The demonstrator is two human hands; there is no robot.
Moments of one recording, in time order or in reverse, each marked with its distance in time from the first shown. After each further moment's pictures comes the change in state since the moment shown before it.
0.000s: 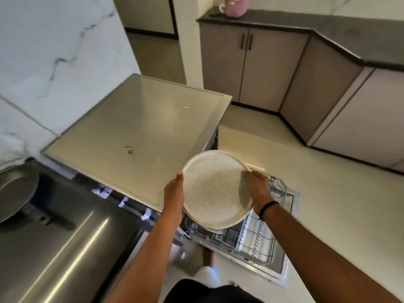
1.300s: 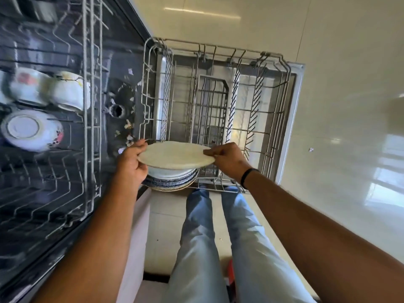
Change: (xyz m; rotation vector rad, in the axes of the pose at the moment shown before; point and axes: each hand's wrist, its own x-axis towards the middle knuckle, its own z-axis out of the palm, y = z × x) left_hand 0.331 -0.226 0.114 -0.020 0.128 -0.599; right_hand 0.266 0.273 -0.036 -0.484 -0.216 0.407
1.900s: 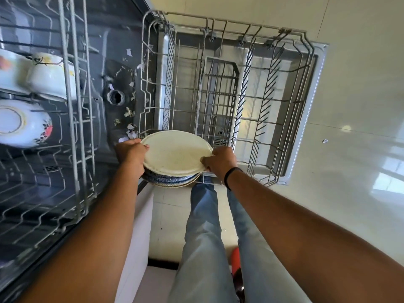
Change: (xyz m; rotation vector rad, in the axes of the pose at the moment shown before) left_hand 0.056 -0.011 -0.004 0.534 0.330 0.190; right_hand 0.048 0.037 0.064 0.046 0.111 0.330
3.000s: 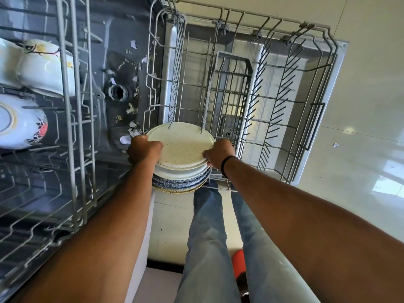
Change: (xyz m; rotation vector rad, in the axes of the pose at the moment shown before) left_hand 0.021 -0.006 0.025 0.388 0.019 0.119; right_hand 0.069 -0.013 0.039 -0.100 -0.060 0.067
